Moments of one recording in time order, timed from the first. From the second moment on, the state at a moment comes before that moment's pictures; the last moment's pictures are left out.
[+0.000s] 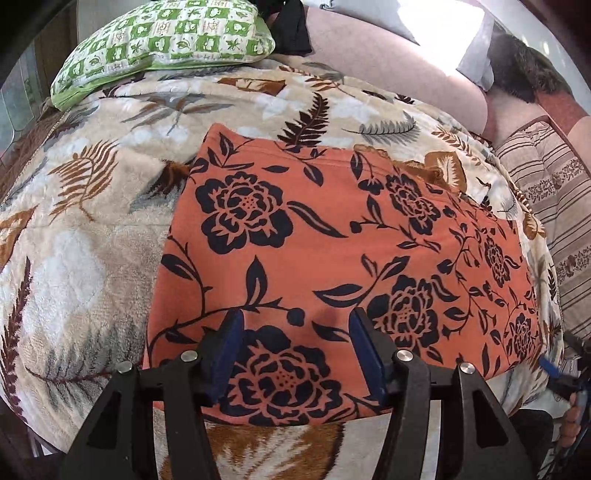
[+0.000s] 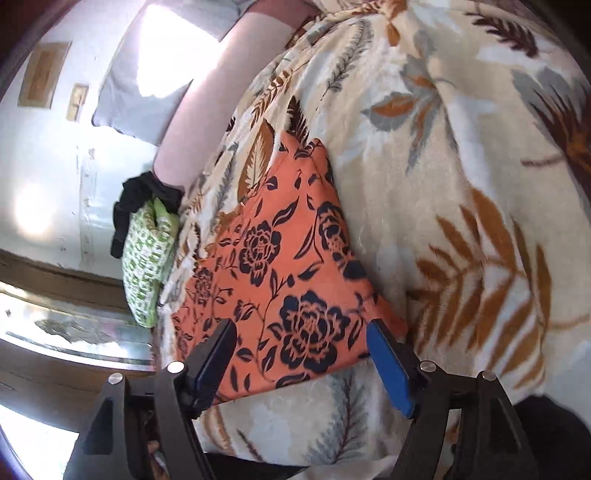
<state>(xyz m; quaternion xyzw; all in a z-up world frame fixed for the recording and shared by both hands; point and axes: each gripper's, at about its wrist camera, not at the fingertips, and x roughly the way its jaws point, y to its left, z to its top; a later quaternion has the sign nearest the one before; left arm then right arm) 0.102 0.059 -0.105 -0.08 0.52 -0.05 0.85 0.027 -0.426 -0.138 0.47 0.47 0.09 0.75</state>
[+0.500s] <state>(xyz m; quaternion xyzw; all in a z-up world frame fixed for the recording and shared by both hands) 0.112 0.047 -0.128 -0.05 0.52 -0.02 0.85 0.038 -0.426 -0.194 0.59 0.40 0.05 0.70</state>
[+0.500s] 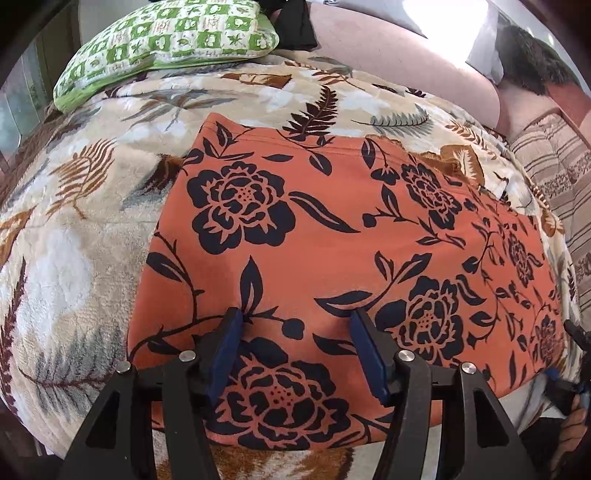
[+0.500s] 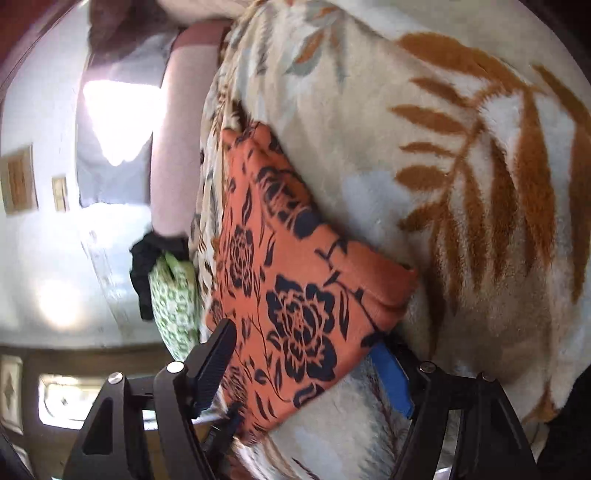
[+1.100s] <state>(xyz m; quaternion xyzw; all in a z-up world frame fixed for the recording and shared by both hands) 0.113 0.042 -0.129 -0.03 0.51 -0.02 0.86 0.025 -0.441 -0.141 0.43 0.43 0.03 0.79</state>
